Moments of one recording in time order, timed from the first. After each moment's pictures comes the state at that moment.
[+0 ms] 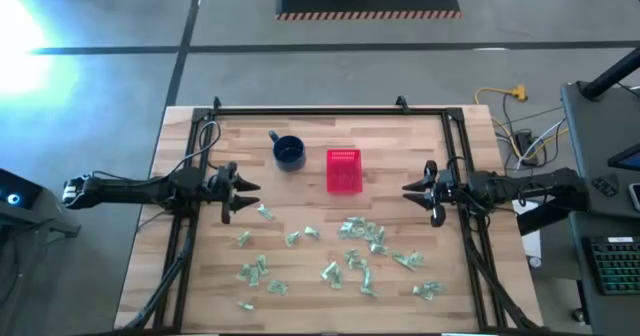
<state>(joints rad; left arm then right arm) 0.04 0.27 0.01 0.05 0.01 -0.33 0.14 0.09 0.01 0.03 0.18 0.28</state>
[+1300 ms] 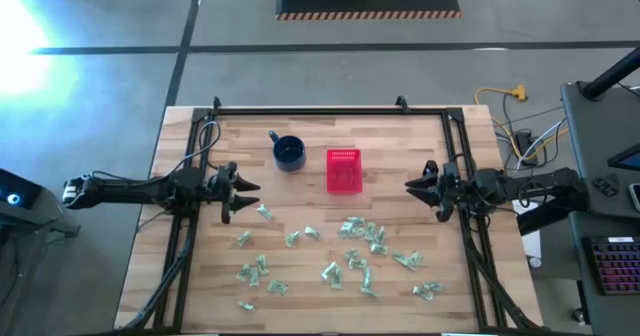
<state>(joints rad) 0.04 0.27 0.01 0.05 0.01 -0.33 0.14 0.09 0.01 0.21 0.18 0.50</state>
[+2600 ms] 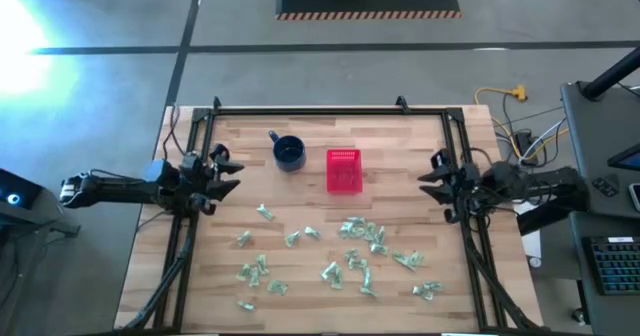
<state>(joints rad) 0.04 0.32 0.08 0.68 0.07 -0.20 0.14 0.13 0.13 0.31 0.07 0.09</state>
